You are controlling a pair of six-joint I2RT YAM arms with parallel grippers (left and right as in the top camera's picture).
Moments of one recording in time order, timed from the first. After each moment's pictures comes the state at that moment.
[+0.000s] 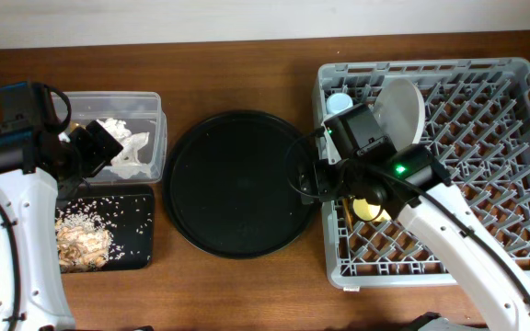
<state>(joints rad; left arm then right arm) 0.25 1.49 1.52 -1.22 0.04 -0.52 0.49 1.41 1.32 -1.02 -0.07 0.32</state>
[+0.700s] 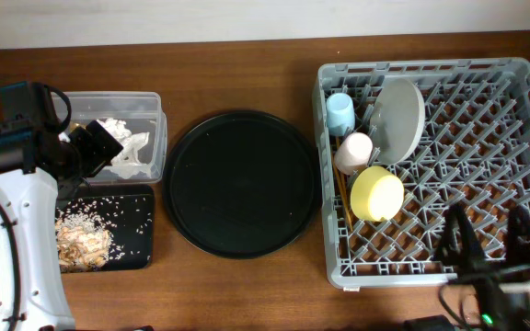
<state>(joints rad) 0.25 1.49 1.52 -1.22 0.04 -0.52 0.10 0.18 0.79 -0.51 0.11 0.31</state>
